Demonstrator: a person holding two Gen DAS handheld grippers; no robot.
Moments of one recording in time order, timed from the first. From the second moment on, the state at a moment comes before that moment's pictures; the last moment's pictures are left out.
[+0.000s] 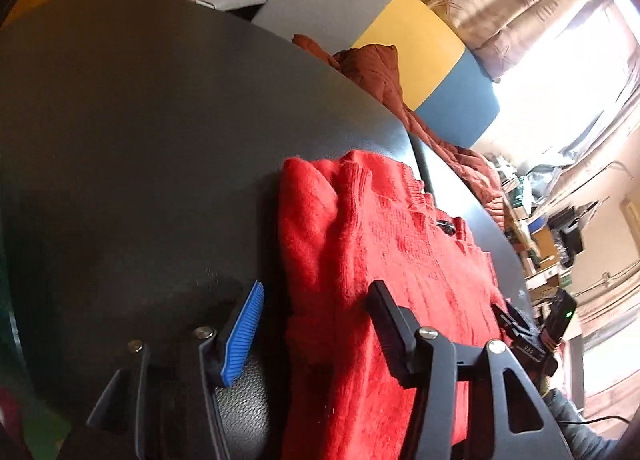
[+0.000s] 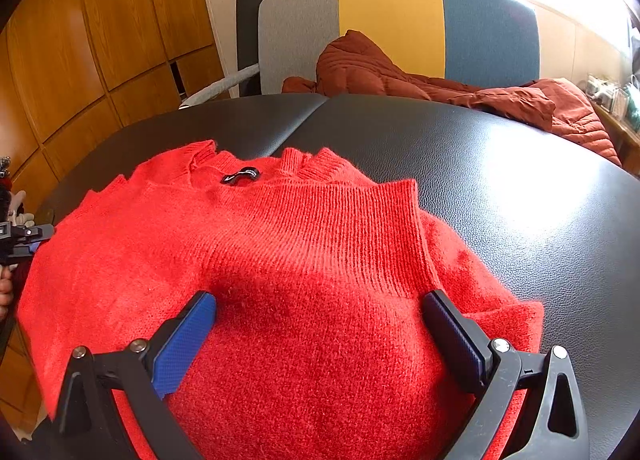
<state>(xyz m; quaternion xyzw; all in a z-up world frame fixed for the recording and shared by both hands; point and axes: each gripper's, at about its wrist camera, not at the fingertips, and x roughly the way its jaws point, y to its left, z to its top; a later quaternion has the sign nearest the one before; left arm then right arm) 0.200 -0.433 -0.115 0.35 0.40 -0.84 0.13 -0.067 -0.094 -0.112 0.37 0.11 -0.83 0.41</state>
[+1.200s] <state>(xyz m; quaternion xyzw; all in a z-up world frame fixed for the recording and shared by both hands) 0.131 -0.447 -0.044 0.36 0.35 -0.85 0.13 -0.052 -0.085 -0.072 0.43 0.20 -0.66 0.59</state>
